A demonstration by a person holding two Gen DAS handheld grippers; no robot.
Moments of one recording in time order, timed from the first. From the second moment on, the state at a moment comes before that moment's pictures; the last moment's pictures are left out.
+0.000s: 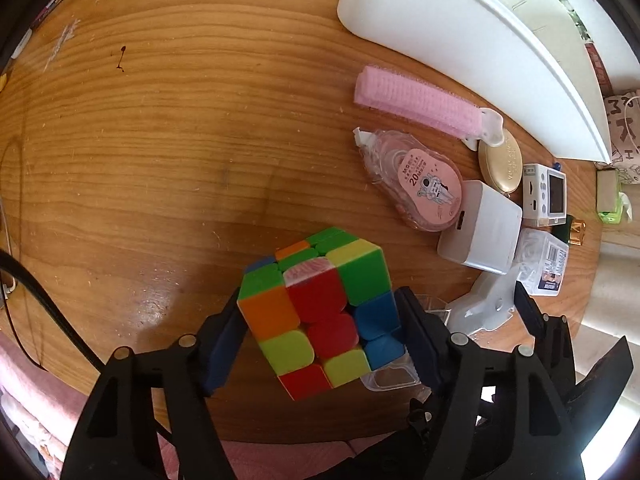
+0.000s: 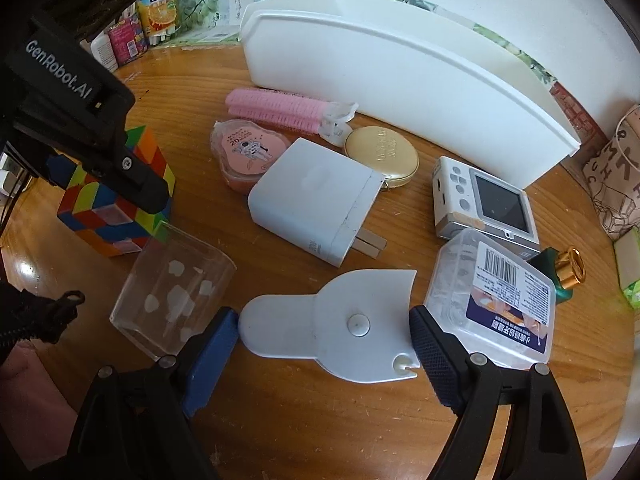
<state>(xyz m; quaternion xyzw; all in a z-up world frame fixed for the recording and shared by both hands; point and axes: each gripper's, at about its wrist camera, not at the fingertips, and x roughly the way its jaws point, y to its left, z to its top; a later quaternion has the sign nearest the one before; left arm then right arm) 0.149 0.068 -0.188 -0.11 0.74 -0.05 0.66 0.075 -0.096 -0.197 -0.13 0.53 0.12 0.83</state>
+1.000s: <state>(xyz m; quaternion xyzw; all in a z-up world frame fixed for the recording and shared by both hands) 0.115 0.062 -0.147 -0.08 0.68 -0.08 0.73 0.031 -0.096 -0.170 -0.12 0.48 0.06 0.87</state>
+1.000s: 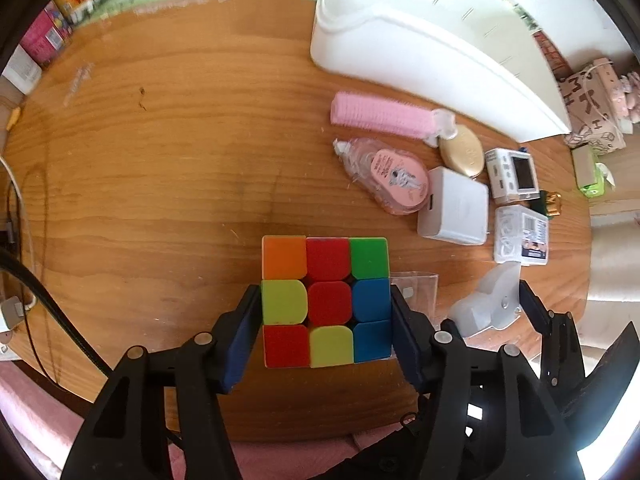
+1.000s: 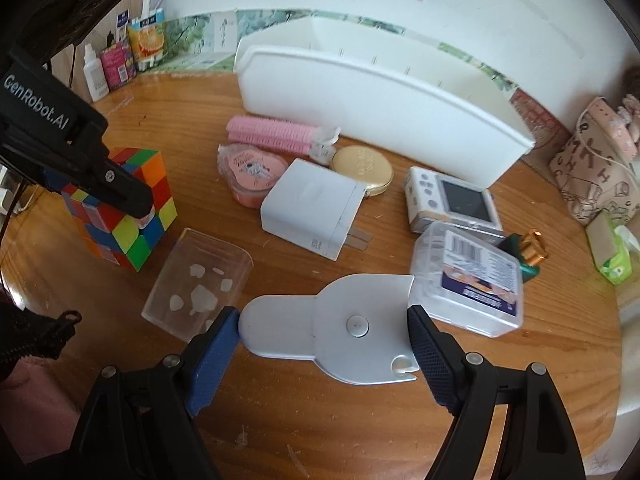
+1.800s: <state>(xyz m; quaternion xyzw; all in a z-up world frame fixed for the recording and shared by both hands) 0.097 0.039 -0.025 -0.01 0.48 -0.08 0.88 0.035 -0.122 -0.060 -0.12 0.34 0.06 0.93</state>
